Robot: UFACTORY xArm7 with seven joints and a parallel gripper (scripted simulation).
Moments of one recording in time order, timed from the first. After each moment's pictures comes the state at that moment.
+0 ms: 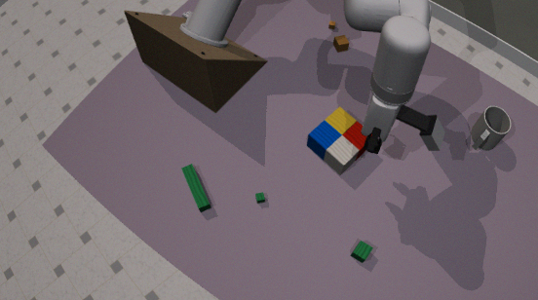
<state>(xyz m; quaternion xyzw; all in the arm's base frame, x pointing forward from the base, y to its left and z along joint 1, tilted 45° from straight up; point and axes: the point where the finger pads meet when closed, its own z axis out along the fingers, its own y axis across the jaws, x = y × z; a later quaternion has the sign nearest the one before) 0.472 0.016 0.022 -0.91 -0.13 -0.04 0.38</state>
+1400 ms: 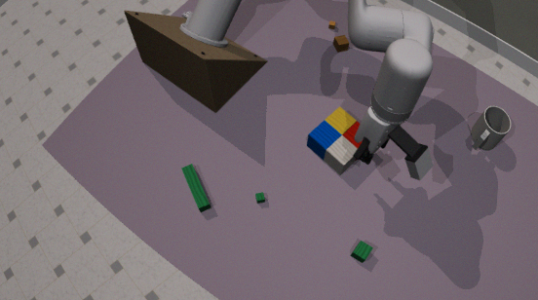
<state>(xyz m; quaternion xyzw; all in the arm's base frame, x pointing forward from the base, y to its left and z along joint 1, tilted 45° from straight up) 0.475 0.032 -0.006 -0.92 0.02 0.05 0.38</state>
